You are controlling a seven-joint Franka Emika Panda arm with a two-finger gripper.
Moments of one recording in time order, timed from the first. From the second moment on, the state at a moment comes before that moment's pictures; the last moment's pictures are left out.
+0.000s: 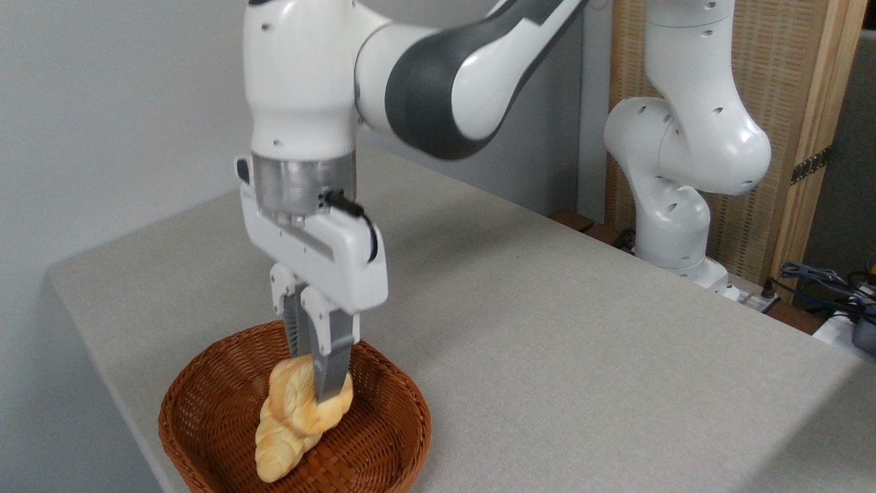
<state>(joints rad) -0.02 0.07 0.03 -1.84 0.02 2.13 0.77</state>
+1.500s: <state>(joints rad) -0.05 0.00 -0.03 -1.89 -0.05 1.66 0.78</state>
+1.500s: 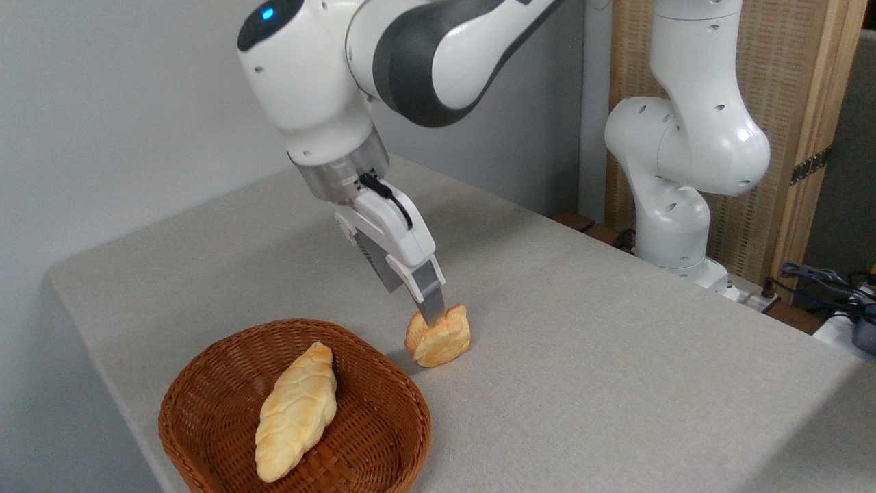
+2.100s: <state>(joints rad) -0.05 -0.02 -0.02 -1.69 -0.05 1.69 0.78</state>
